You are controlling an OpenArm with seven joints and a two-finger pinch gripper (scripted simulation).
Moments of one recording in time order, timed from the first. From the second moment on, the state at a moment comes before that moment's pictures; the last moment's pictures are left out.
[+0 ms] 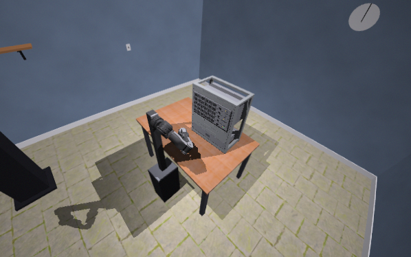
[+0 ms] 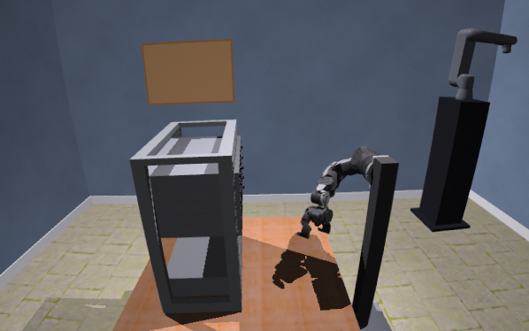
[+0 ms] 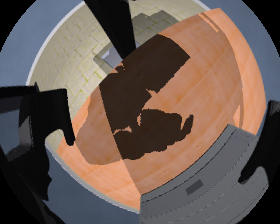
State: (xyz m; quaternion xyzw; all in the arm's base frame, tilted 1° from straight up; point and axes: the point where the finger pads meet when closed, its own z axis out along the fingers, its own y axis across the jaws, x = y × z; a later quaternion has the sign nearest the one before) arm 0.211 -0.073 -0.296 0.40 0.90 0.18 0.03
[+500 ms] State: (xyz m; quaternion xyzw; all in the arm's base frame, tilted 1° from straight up) arm 0.280 -0.090 -0.240 0.47 0.81 0.32 0.14
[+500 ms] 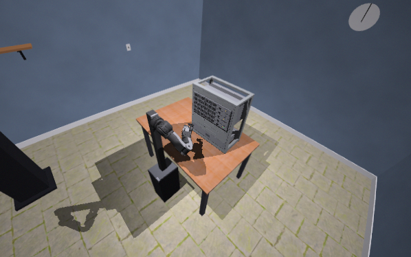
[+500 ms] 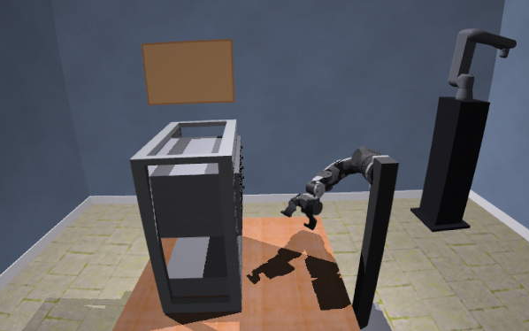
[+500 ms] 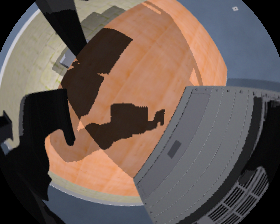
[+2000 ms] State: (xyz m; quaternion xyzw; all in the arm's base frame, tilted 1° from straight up) arm 0.336 -0.250 -0.062 0.51 0.50 0.50 0.49
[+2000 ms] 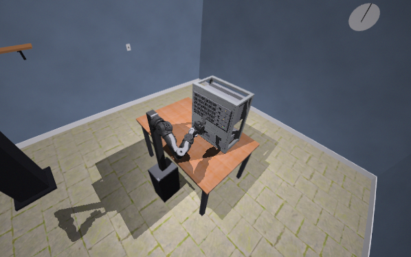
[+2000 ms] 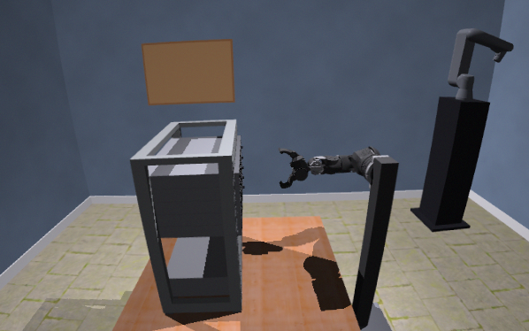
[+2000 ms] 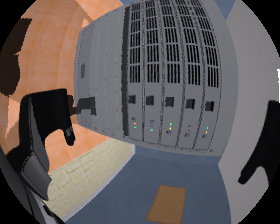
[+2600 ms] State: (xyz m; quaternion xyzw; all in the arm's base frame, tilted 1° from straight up) arm 0.335 -0.254 -0.058 0.50 0.50 0.50 0.50
